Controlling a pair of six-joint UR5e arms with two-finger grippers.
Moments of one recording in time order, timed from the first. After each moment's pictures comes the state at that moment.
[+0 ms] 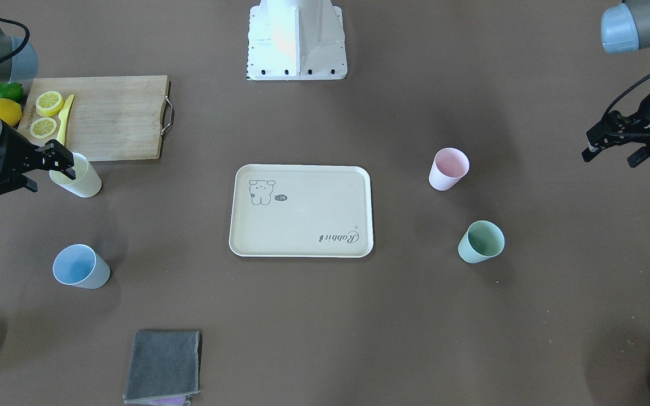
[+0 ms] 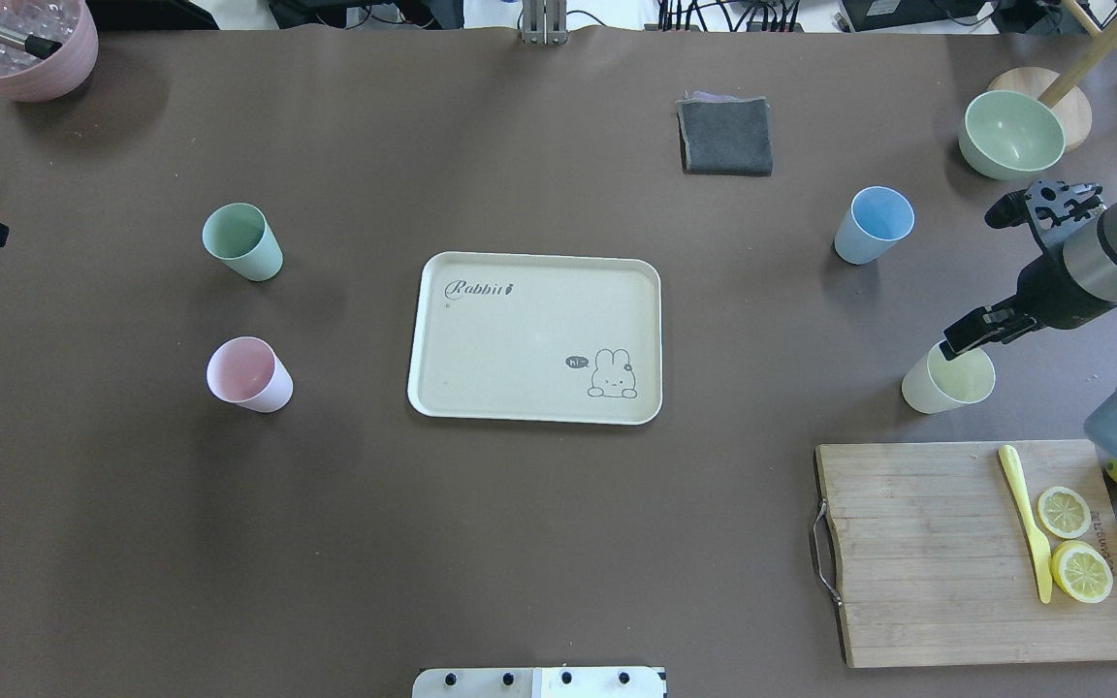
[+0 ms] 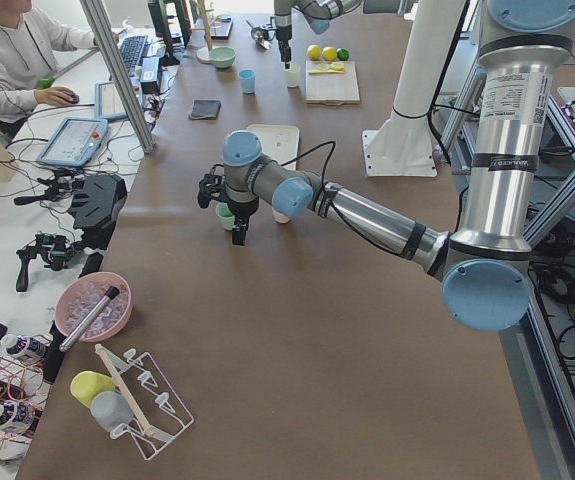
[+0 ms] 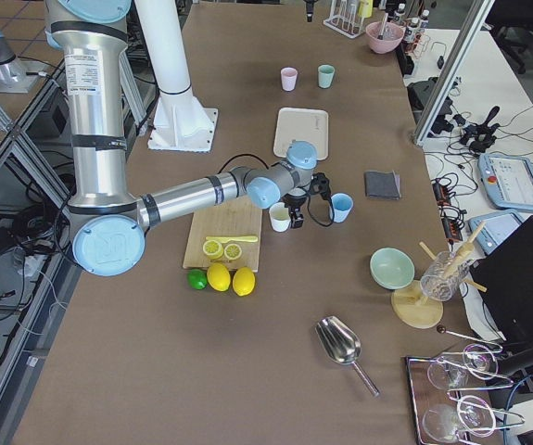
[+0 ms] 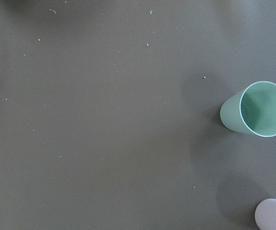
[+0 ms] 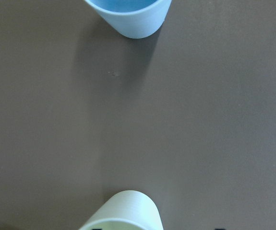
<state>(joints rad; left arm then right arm) -1.23 -1.64 -1.90 -1.72 -2.33 -0.53 0.96 -1.54 1.79 -1.26 2.26 0.51</state>
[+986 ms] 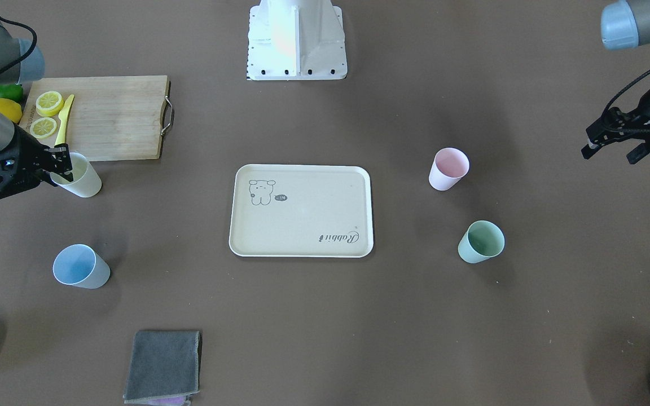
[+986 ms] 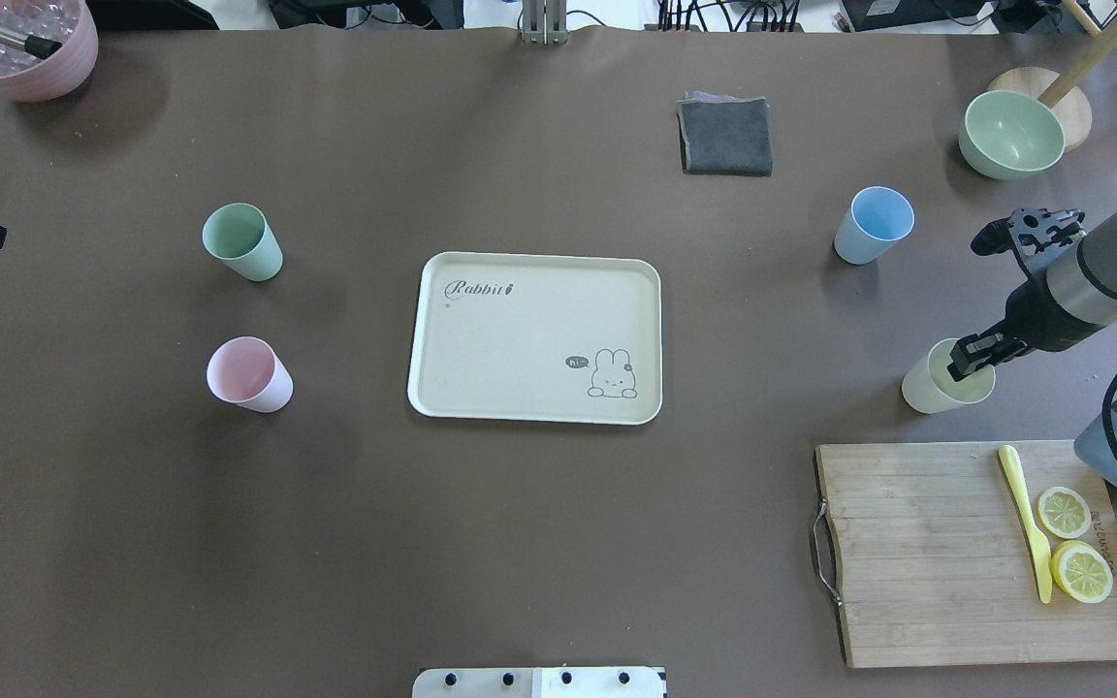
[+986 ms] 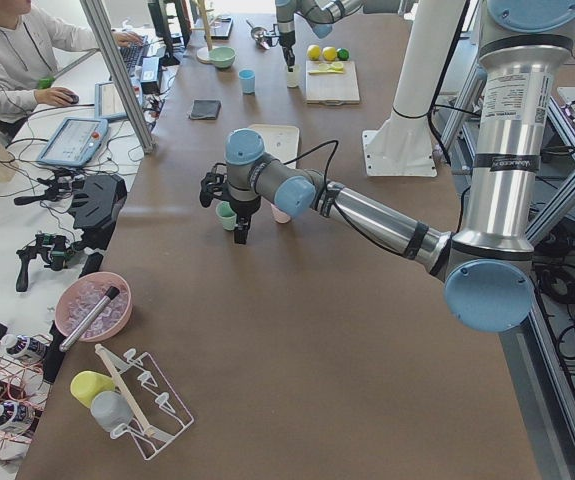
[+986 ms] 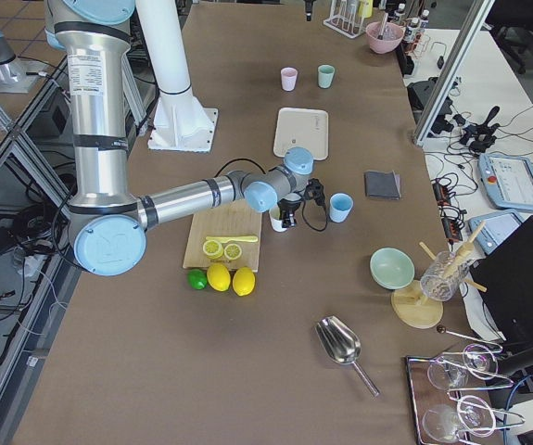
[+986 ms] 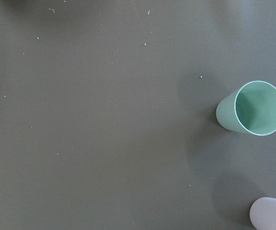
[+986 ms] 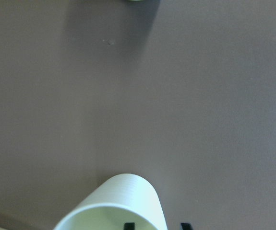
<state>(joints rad) -1.23 -1.63 -1.91 -1.72 -2.33 -0.54 0.92 -1.55 1.76 -1.26 2.26 0.51</state>
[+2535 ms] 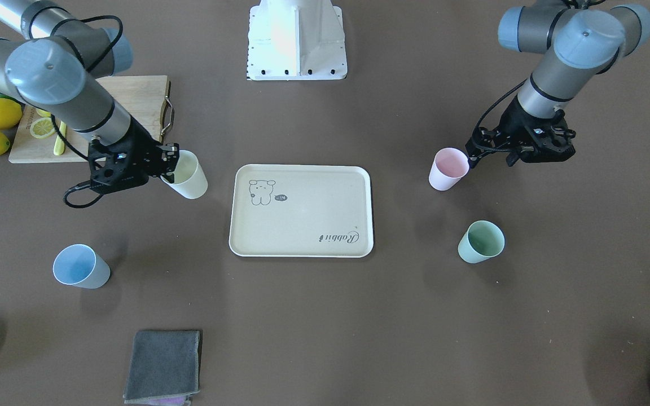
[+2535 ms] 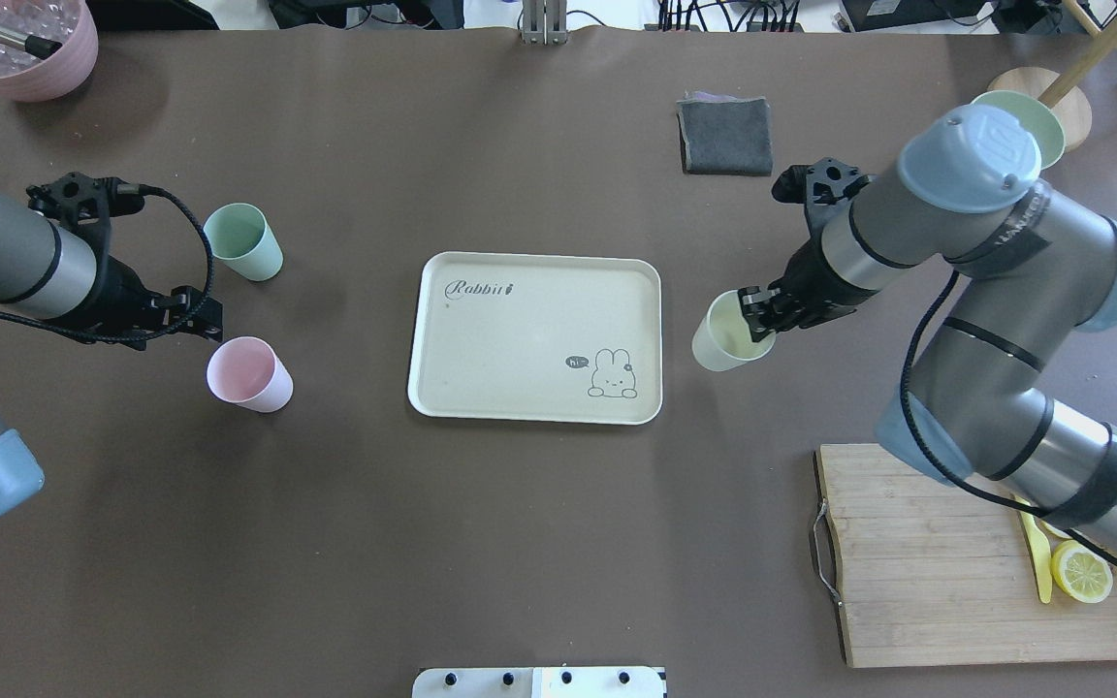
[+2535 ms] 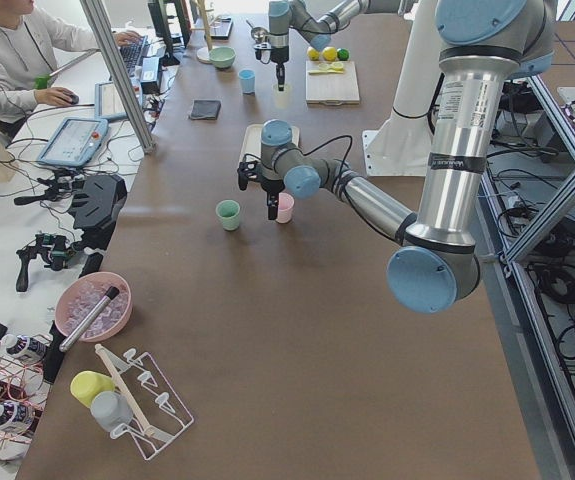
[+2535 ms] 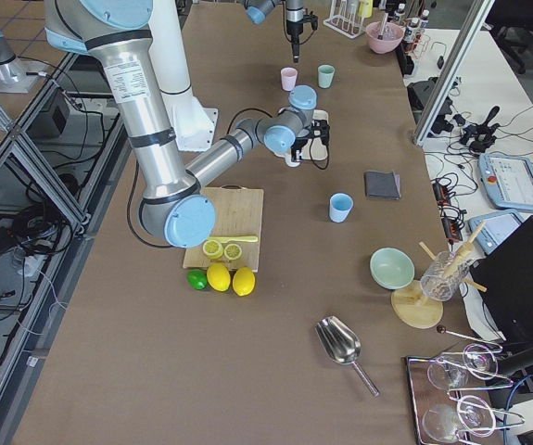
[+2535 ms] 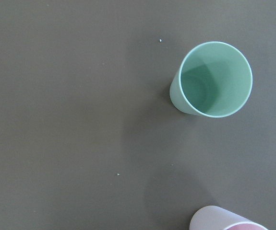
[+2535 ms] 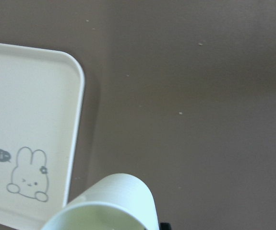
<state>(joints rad) -0.79 -1.72 -1.92 -1.83 -2.06 -1.09 0.74 -1.18 1.79 -1.36 2.16 1.00</state>
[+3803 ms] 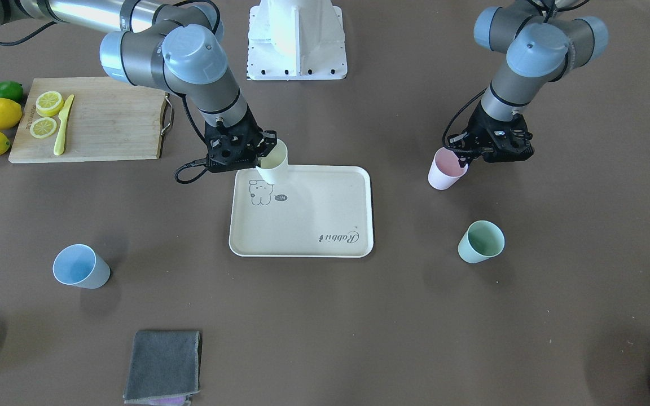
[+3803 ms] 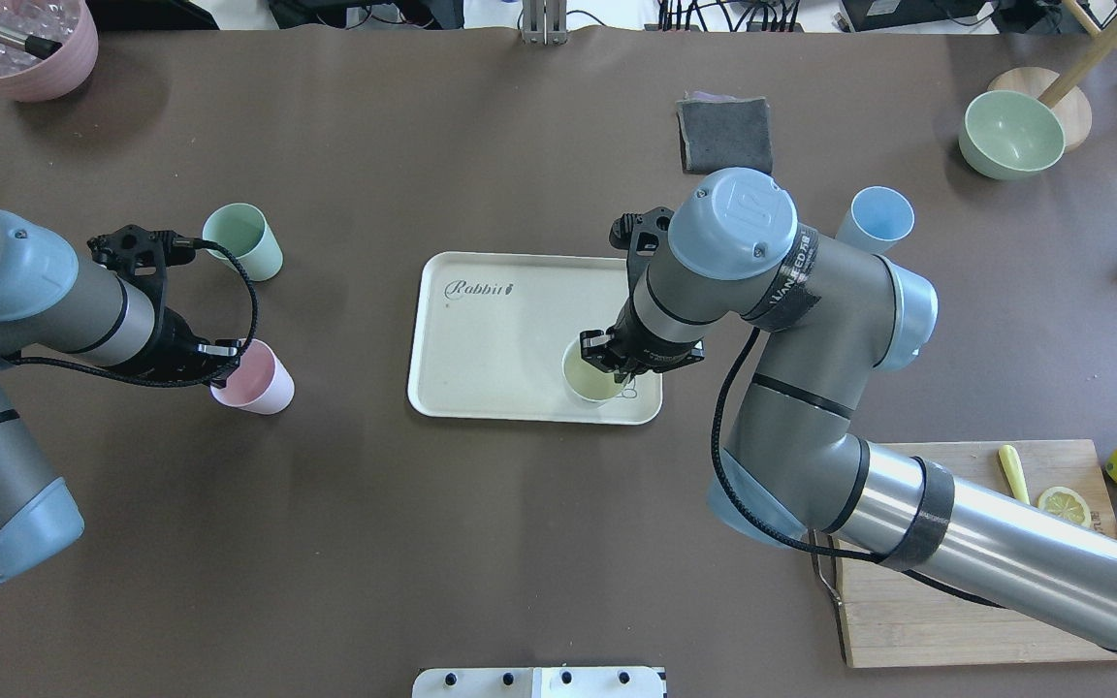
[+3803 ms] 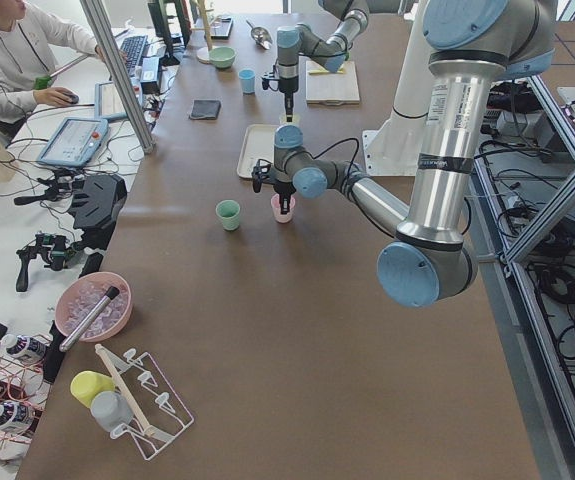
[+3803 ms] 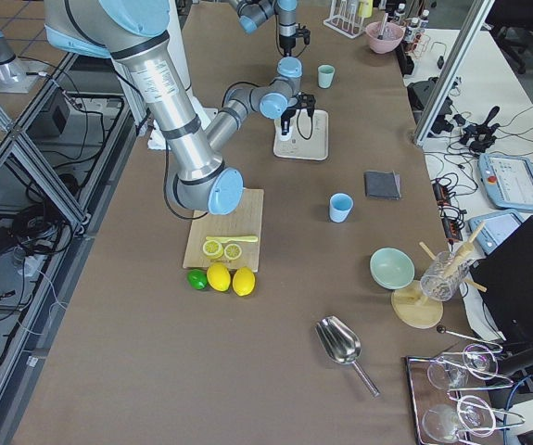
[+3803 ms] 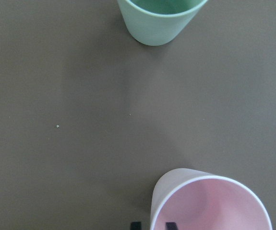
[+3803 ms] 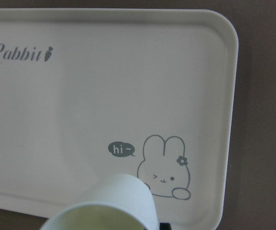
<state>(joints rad) -0.70 -1.73 -1.89 -1.83 -2.00 -1.14 0.57 -0.96 1.69 -1.46 2.02 1.17</state>
